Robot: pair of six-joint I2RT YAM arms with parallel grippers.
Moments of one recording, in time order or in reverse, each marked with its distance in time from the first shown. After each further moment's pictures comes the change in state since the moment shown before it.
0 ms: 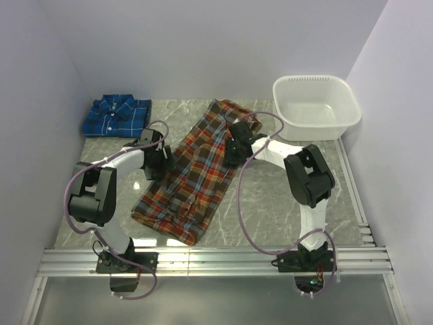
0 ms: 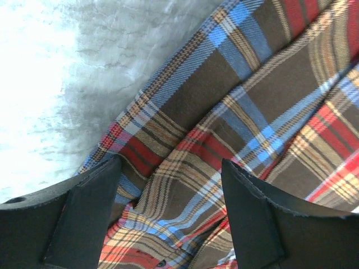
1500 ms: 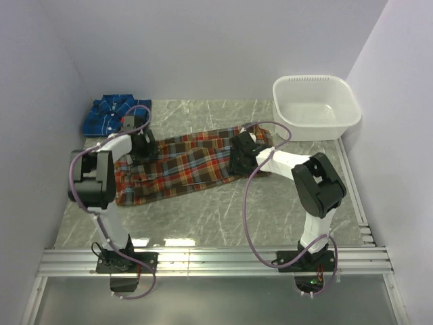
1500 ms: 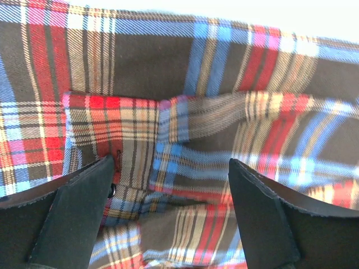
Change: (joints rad) left arm 0.196 0.189 0.225 0.037 -0.113 0.115; right arm 0.047 -0.132 -0.176 0.032 0.140 0.072
